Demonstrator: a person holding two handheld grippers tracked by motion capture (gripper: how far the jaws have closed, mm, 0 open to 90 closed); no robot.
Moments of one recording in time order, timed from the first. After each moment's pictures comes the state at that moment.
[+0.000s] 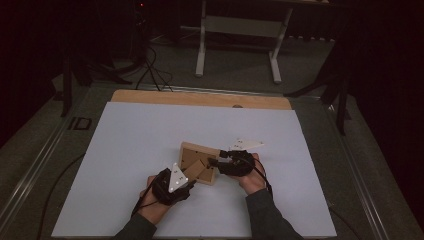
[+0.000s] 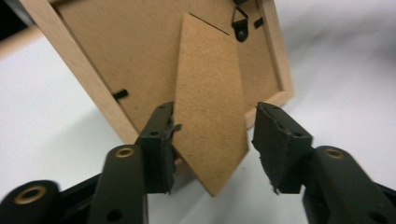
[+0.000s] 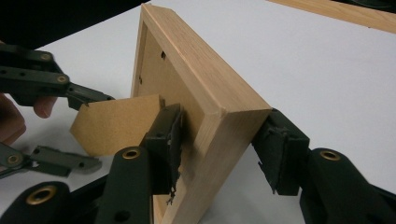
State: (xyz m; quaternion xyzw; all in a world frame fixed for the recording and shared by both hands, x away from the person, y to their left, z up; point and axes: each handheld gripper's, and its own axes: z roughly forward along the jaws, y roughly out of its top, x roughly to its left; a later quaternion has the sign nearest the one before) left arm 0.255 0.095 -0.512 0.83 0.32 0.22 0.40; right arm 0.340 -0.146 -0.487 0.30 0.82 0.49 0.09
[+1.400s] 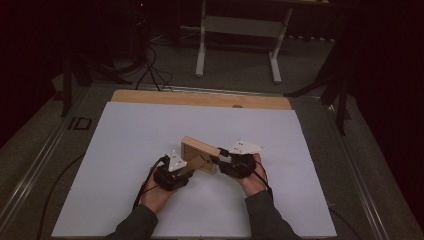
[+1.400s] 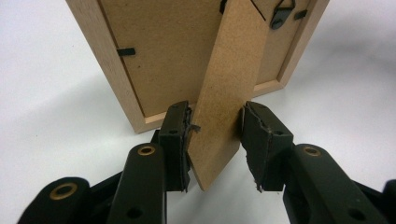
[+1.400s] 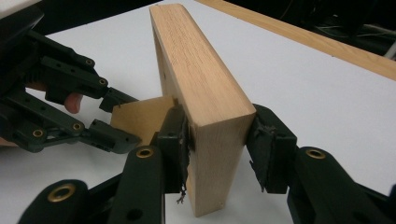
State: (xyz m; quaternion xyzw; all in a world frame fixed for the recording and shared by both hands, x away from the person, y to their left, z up) left arm 0.294 0.095 -0.519 0.82 0.37 0.19 0.39; right arm 0.328 -0.144 -0.477 0.29 0.81 0.48 0.16
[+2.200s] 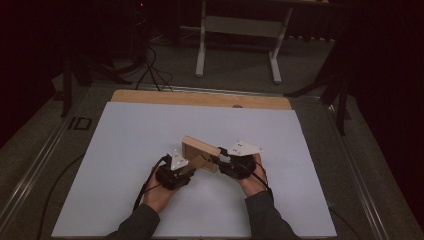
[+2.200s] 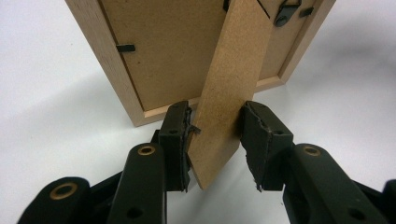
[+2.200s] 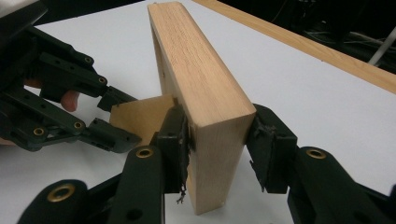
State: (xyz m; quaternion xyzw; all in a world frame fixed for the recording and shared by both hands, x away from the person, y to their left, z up) left arm 0.295 0.091 -0.522 0.82 0.38 0.19 0.38; right arm 0.325 -0.142 -0.477 0.28 0.82 0.47 0.18
